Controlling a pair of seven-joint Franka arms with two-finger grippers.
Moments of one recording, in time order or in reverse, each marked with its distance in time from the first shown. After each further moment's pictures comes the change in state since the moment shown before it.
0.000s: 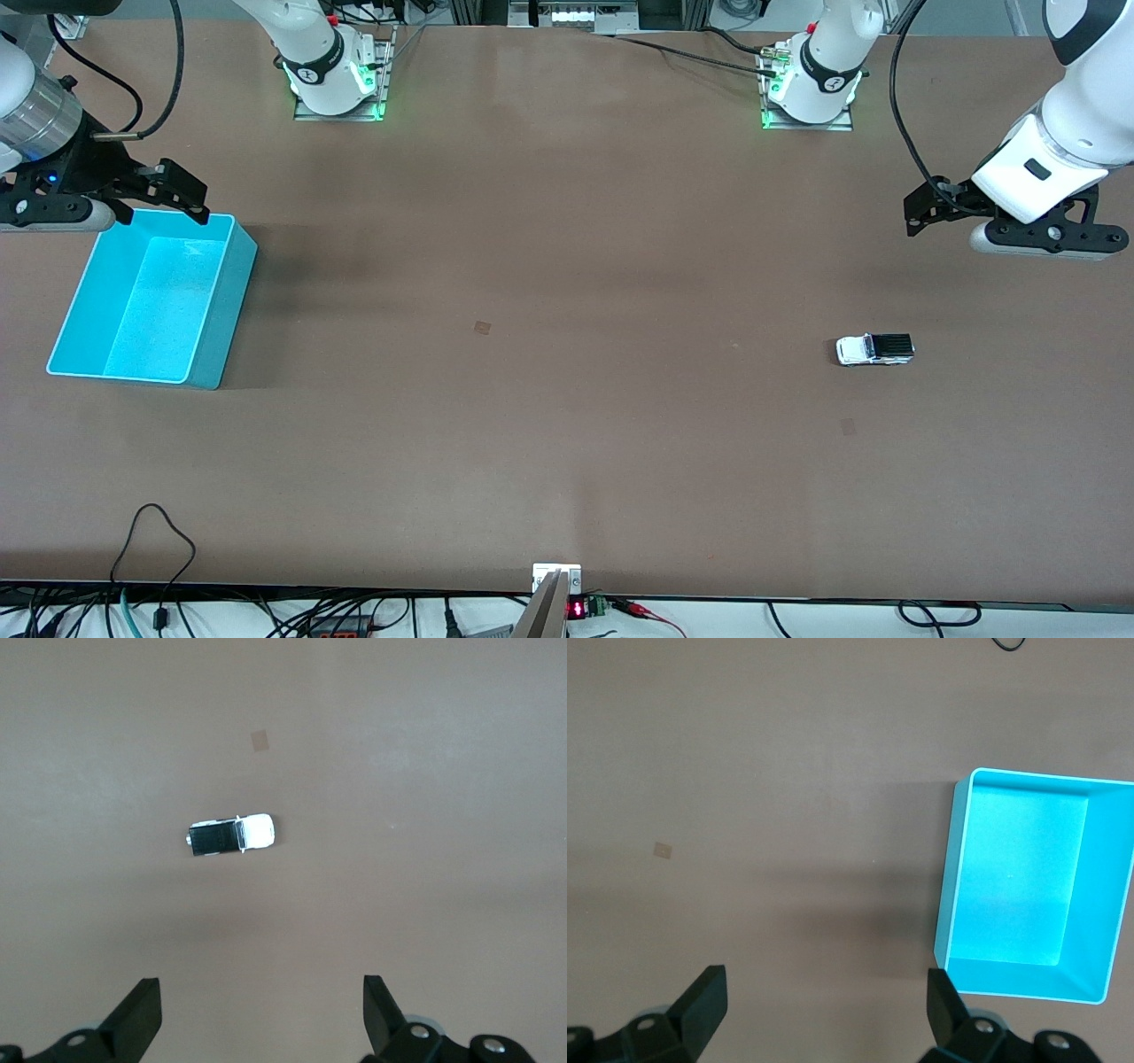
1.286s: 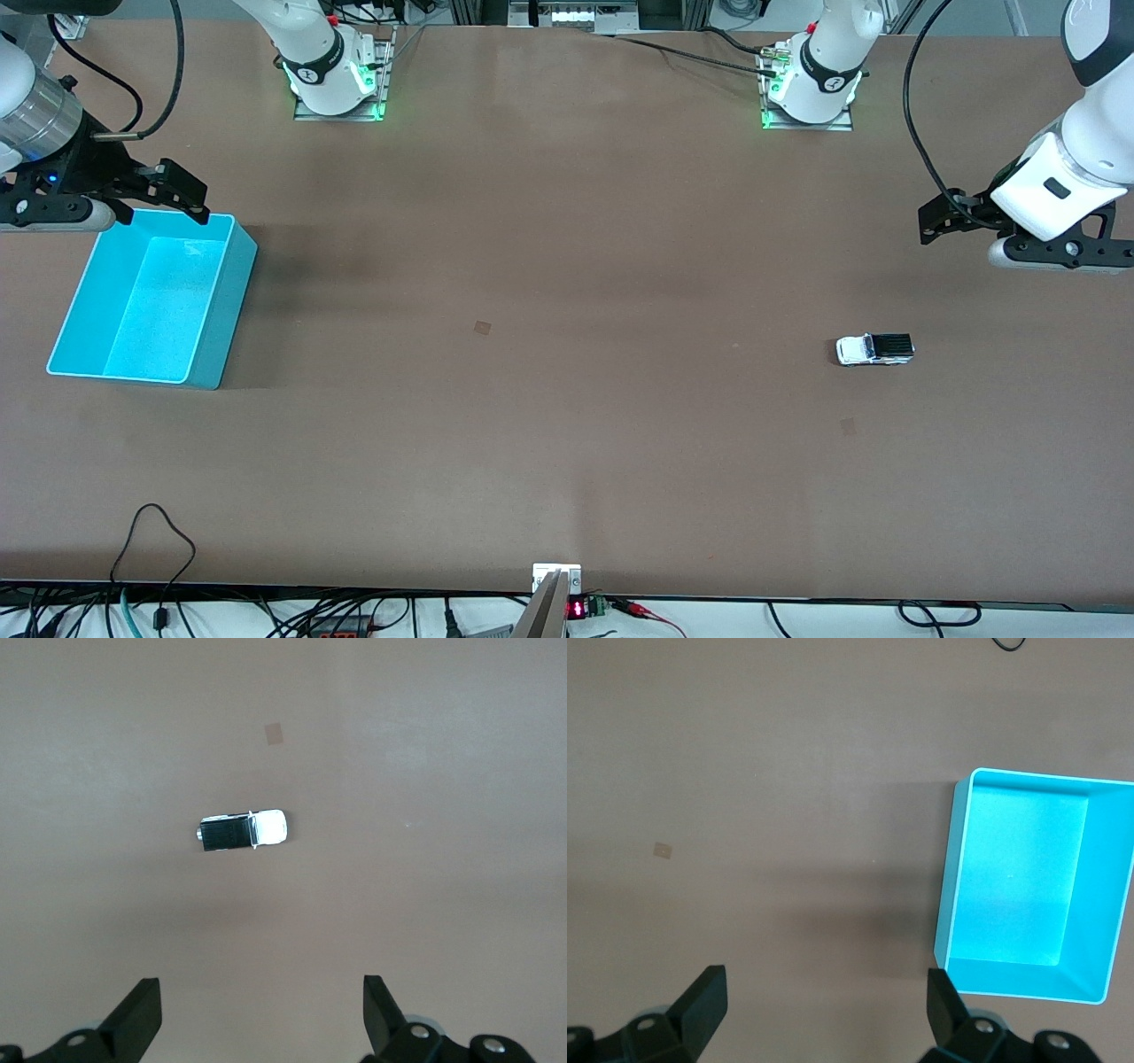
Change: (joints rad) left arm 0.025 0.037 0.010 0.025 0.000 -0.007 0.012; right arm 0.000 0.000 0.000 0.000 0.000 0.000 0.000
